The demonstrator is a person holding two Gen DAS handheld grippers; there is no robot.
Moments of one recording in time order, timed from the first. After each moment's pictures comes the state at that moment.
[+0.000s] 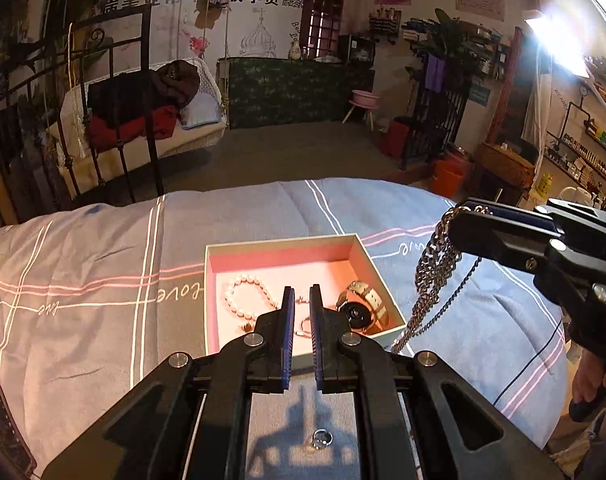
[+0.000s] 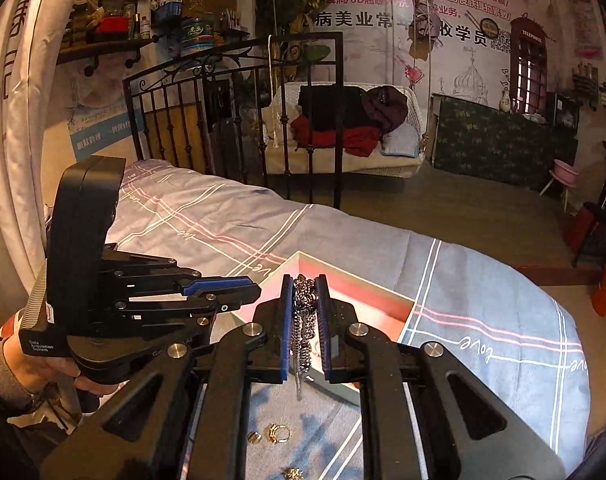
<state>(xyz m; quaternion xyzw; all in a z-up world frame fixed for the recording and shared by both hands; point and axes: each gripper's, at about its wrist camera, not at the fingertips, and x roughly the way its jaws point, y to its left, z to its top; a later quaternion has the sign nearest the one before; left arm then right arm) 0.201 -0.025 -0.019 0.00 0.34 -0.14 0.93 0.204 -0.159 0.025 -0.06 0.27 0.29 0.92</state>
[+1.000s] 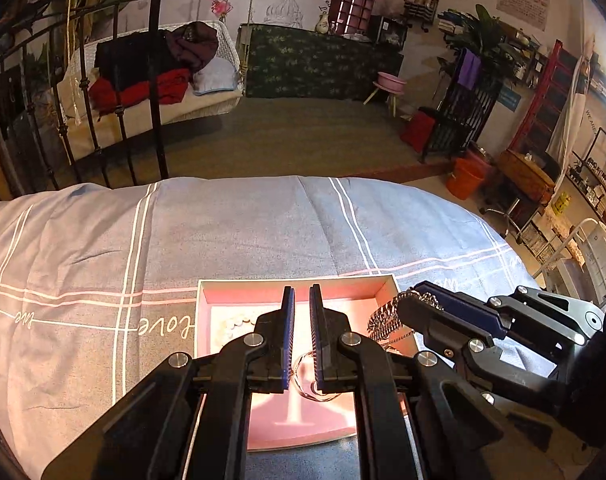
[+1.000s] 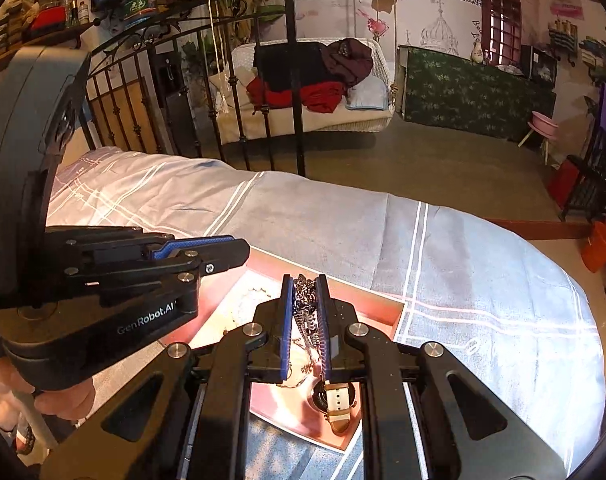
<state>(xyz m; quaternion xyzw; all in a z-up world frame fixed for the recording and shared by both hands) 0.302 -0.027 -0.036 -0.04 0.40 -0.11 0.91 0.311 -0.140 -0.032 -0.05 0.35 0.22 0.91</state>
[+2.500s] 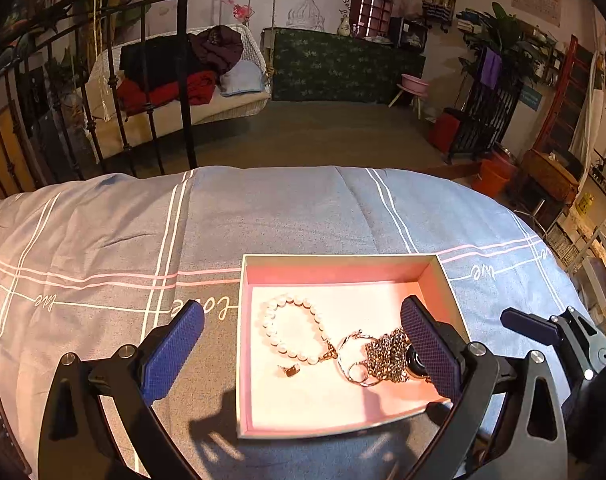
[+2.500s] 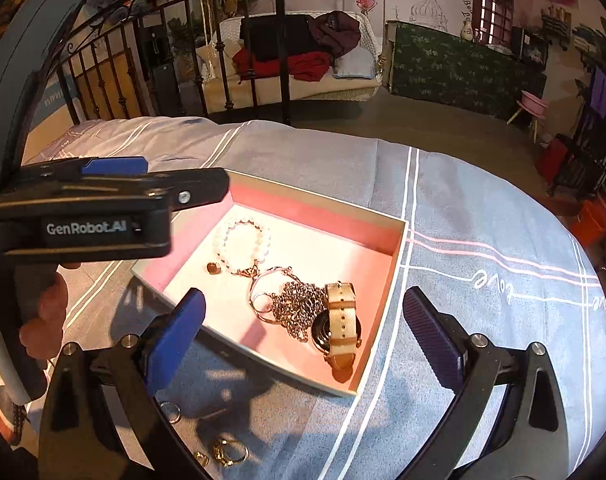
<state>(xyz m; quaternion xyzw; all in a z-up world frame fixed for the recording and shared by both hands) 0.277 -0.005 -0.057 -0.02 0.38 -0.06 0.92 0.273 -0.154 -0.080 -0.05 0.38 0.19 0.90</state>
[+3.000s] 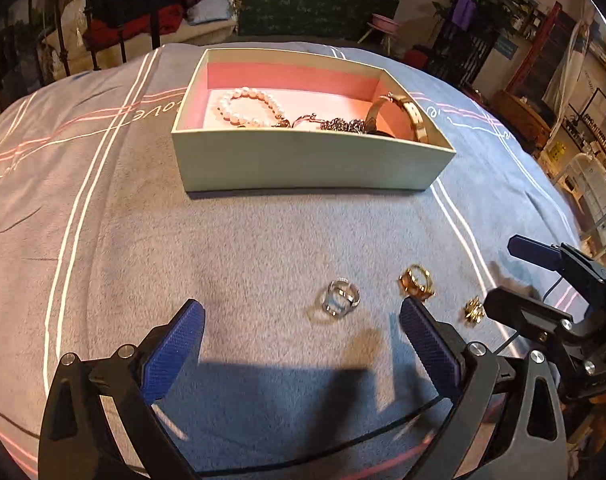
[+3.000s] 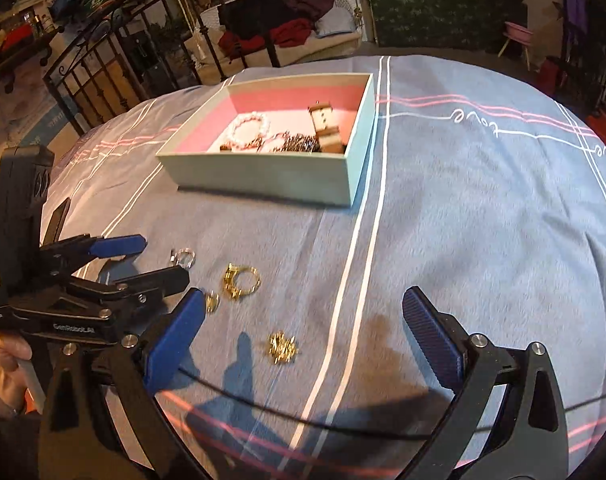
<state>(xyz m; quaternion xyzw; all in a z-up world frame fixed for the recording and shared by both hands) 0.158 -0.014 -0.152 -0.01 0.48 -0.12 0.87 0.170 -0.200 -0.136 0.04 0.45 0.19 0.87</state>
